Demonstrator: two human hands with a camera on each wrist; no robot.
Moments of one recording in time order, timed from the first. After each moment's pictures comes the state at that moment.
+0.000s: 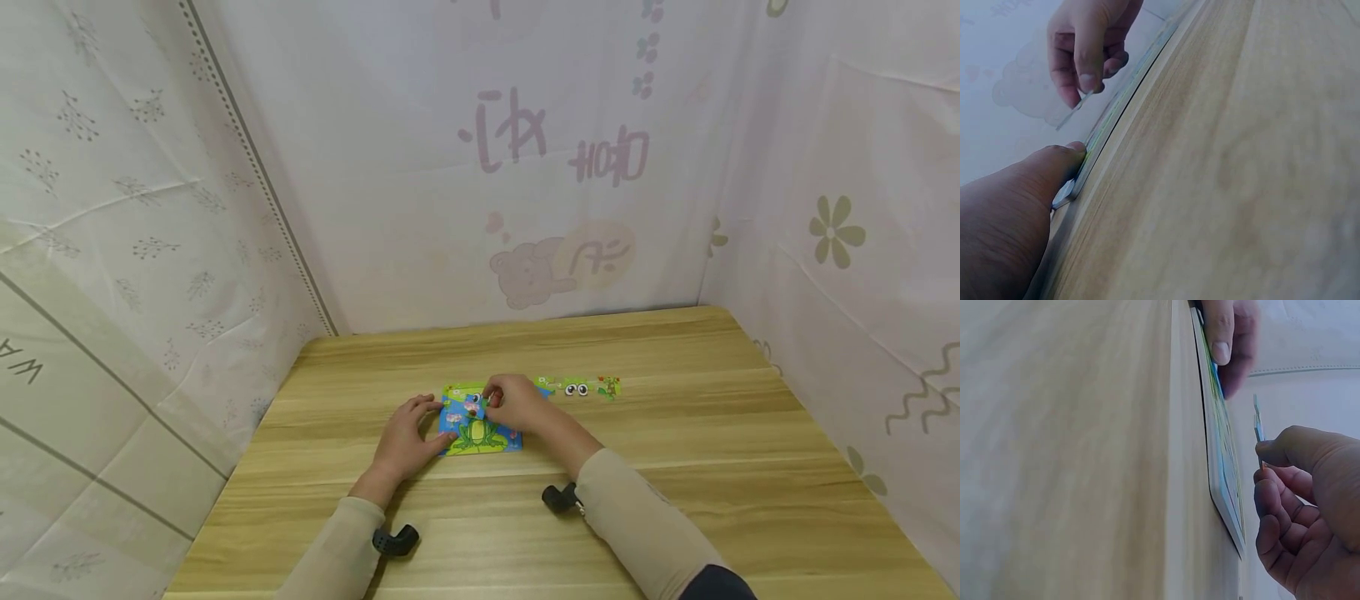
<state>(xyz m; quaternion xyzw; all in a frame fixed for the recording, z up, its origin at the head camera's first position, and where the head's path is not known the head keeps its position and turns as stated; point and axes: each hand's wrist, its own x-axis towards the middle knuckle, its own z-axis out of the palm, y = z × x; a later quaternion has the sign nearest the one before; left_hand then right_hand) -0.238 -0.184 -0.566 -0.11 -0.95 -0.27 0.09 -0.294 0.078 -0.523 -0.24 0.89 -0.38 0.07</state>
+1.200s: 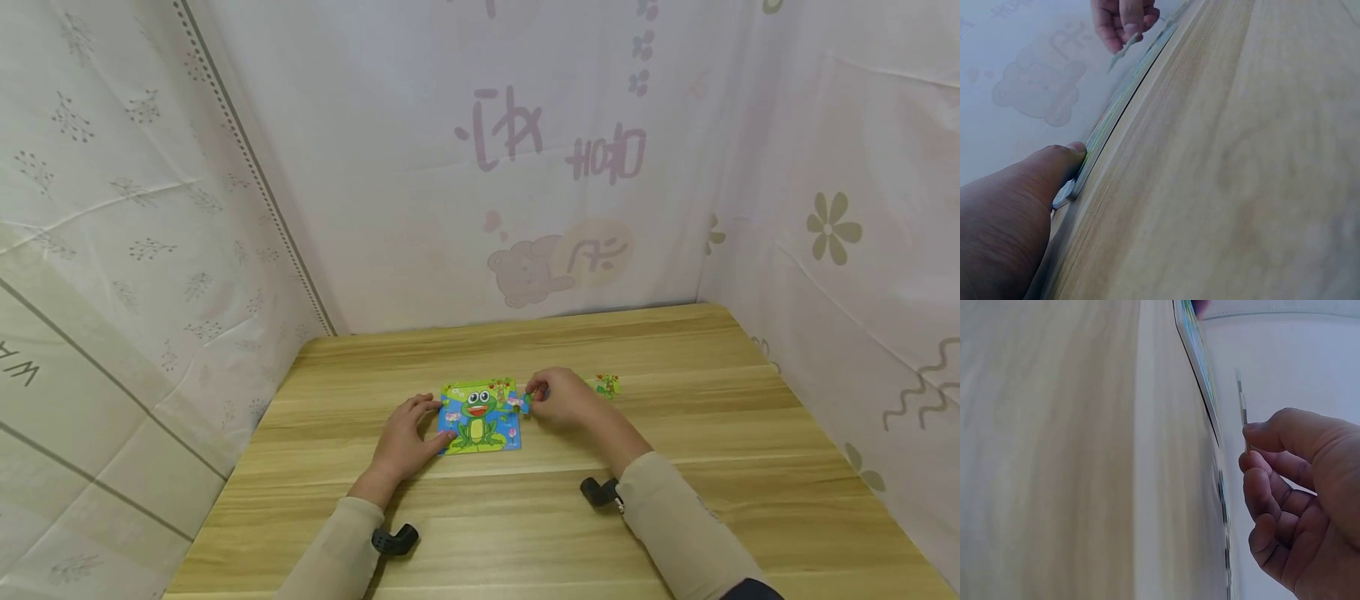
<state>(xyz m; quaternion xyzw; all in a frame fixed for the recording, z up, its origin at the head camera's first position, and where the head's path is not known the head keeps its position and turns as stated) -0.238 -0.184 -0.567 -0.10 -0.95 -0.27 0.09 -0.295 0.156 -0.517 -0.20 0.90 -0.38 0.09</state>
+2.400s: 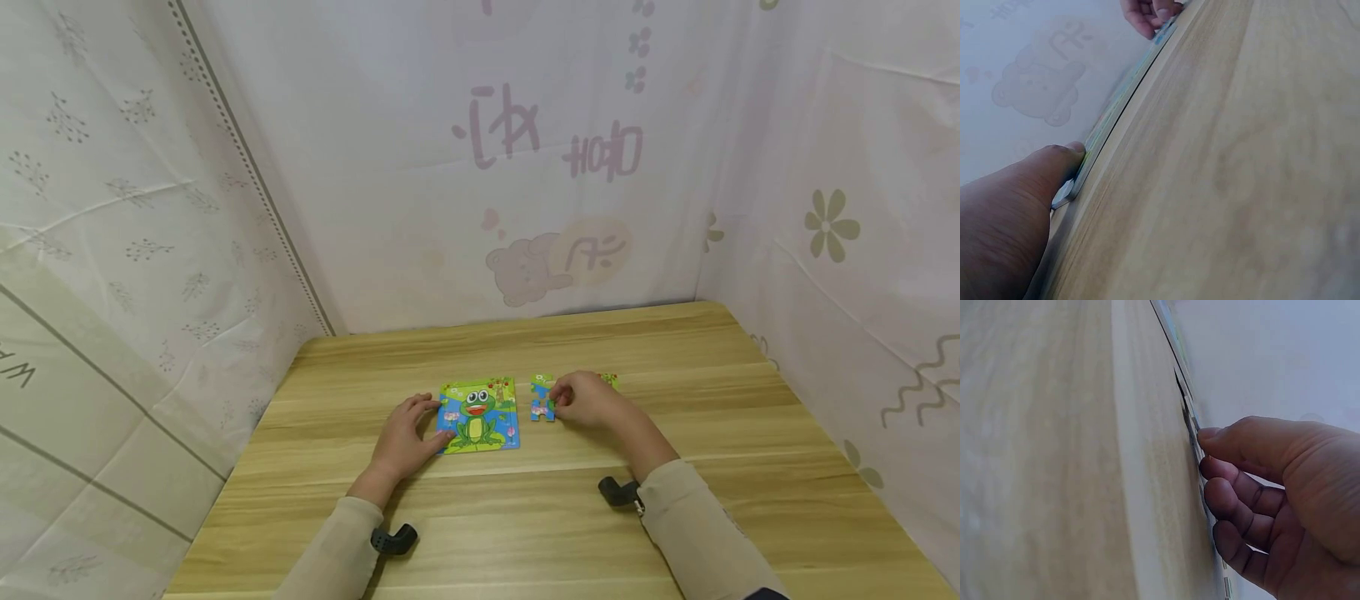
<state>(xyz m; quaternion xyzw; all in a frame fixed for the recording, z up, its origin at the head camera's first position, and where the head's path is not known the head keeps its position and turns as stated) -0.237 -0.184 -0.567 -0.11 -0.95 -0.27 0.09 -0.291 0.199 -0.524 -0.21 0.89 -0.38 0.11</state>
